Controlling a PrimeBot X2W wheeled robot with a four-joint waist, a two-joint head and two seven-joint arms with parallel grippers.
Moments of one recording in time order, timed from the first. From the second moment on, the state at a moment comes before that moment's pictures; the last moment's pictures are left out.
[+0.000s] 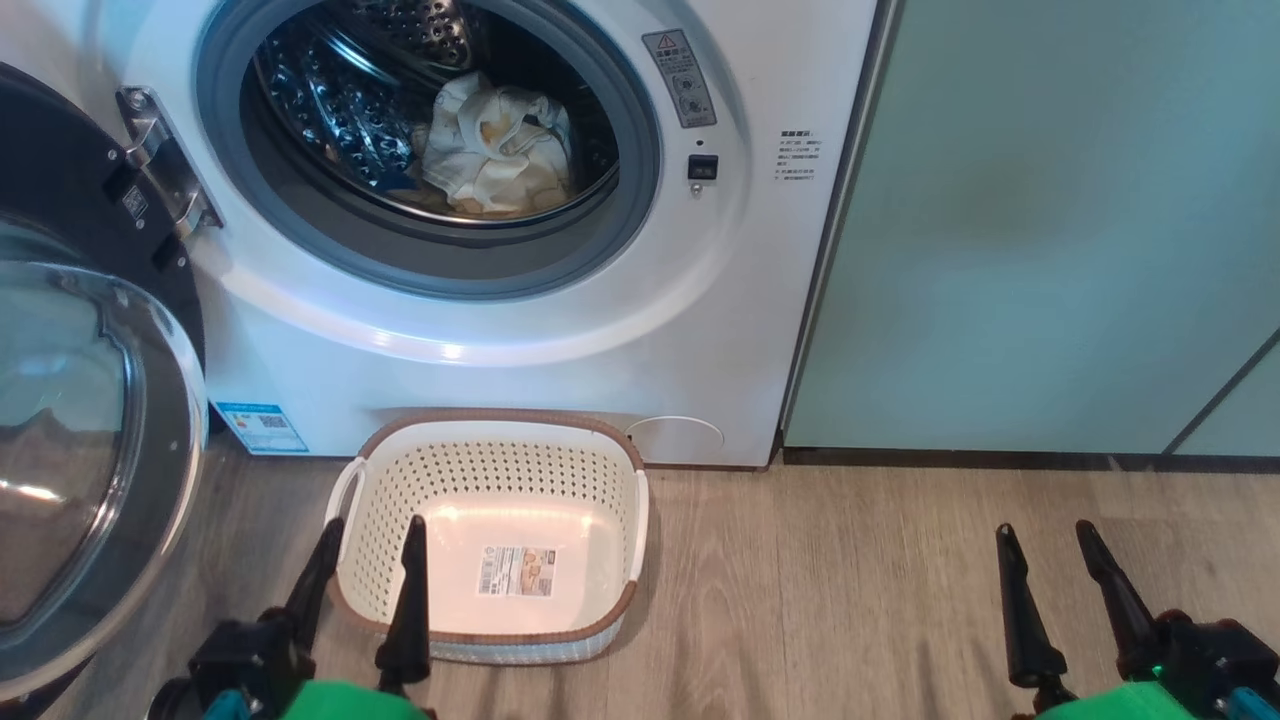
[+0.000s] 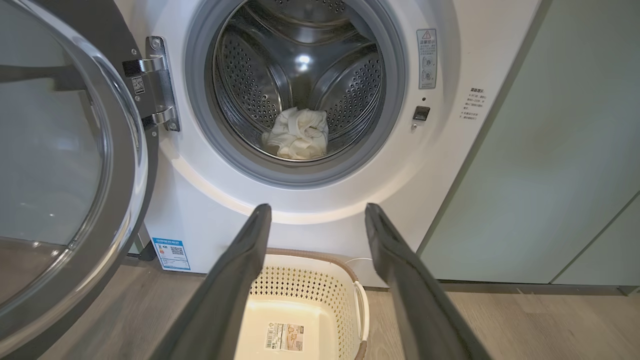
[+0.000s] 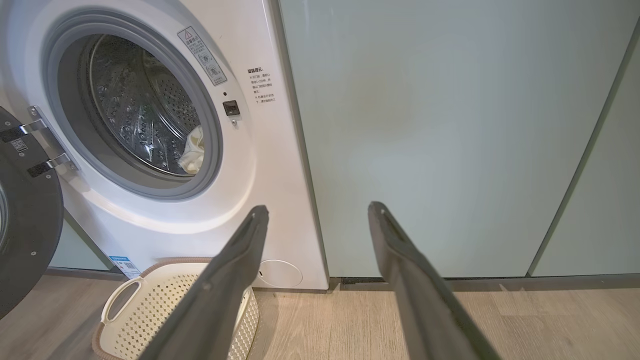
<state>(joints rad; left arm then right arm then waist) 0.19 0.32 -0.26 -0.20 -0.45 0.34 -0.26 0.13 -0.04 0.10 0.04 0.18 0.13 -0.22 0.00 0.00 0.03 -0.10</state>
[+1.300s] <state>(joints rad) 0.20 0.30 -0.26 -0.17 -0.42 0.31 -0.26 0.14 -0.04 0.10 0.04 0.18 0.13 -0.22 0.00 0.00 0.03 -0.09</state>
